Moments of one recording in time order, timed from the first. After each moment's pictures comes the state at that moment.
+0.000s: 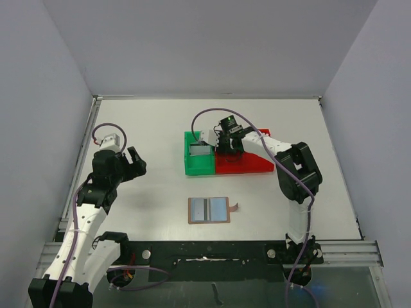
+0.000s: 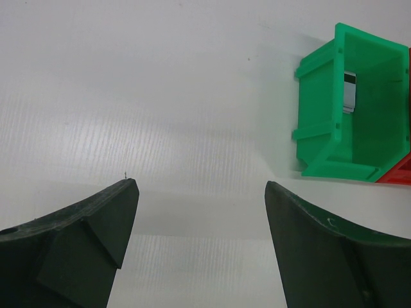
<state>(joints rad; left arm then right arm) -0.11 0.80 0.65 -0.41 -0.02 -0.42 0.52 2.00 1.41 -0.38 0.03 -1.03</state>
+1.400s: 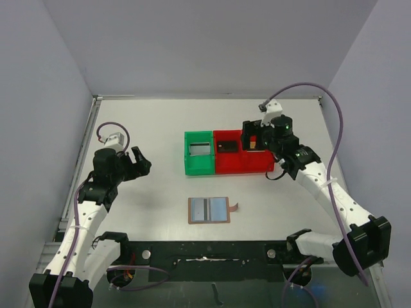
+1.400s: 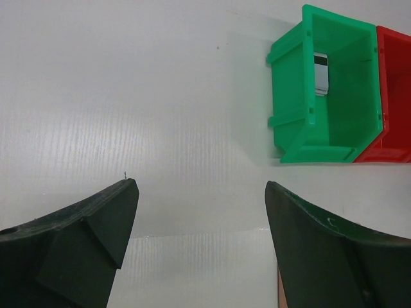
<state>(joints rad) -0.11 0.83 0.65 -0.38 0.10 -0.41 0.43 1.22 1.08 -0.29 0.09 0.04</state>
